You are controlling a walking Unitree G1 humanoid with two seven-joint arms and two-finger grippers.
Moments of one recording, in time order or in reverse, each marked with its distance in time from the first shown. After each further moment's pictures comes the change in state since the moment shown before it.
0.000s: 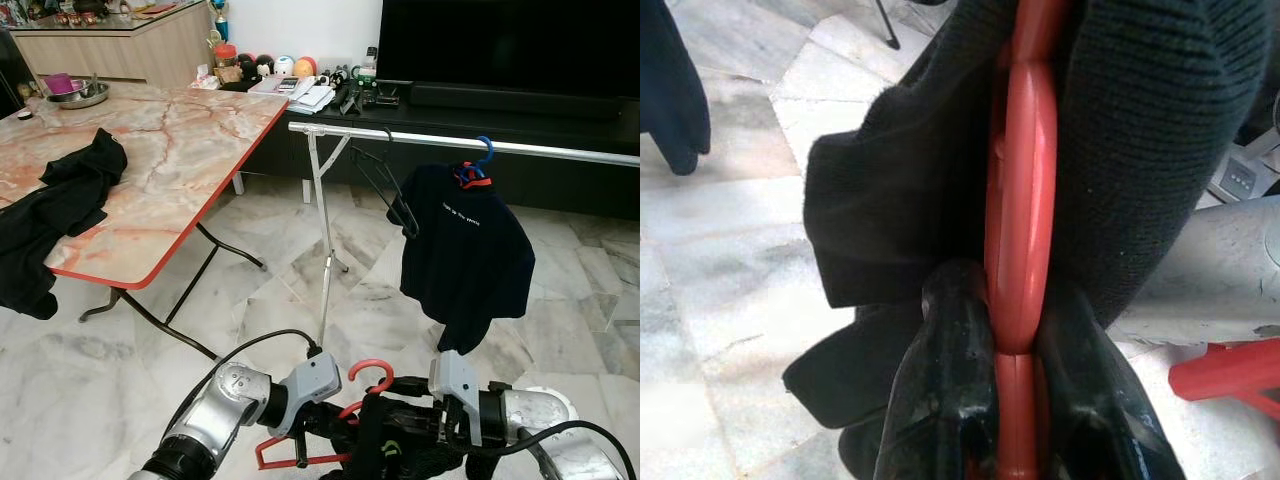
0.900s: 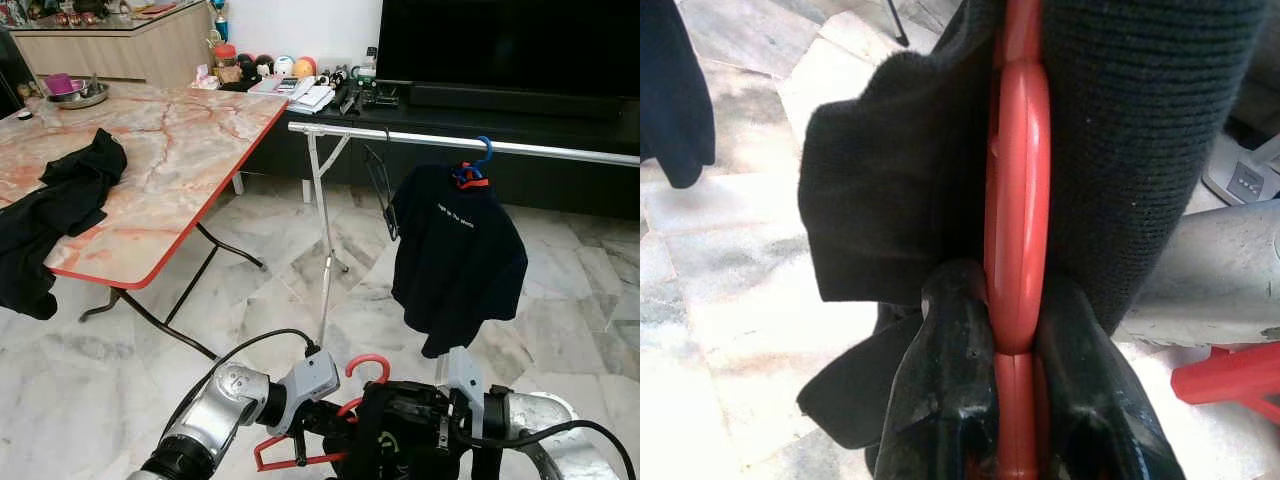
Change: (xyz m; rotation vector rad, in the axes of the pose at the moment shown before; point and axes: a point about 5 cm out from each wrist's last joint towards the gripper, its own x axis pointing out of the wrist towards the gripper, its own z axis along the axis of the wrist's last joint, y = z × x) left arm -0.002 0.001 -0.001 -0.015 0.004 0.018; right arm 0.000 0.001 0.000 0.075 -0.077 -0.018
